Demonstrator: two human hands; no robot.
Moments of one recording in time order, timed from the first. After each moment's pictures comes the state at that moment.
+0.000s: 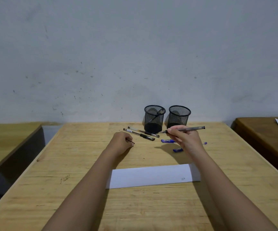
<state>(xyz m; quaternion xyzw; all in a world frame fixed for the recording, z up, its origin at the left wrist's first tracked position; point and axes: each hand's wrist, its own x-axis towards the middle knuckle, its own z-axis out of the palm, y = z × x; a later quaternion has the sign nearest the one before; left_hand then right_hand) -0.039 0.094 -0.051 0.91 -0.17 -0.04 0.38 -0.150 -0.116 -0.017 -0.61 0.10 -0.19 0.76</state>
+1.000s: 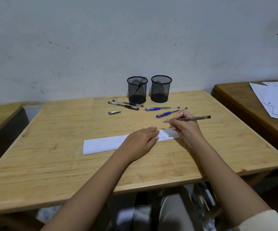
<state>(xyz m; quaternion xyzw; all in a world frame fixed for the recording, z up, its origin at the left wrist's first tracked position) -0.173 0.046 -0.079 0.86 -0.47 -0.01 0.19 -0.237 -0.126 -0.054 -0.64 0.14 -0.23 0.72</state>
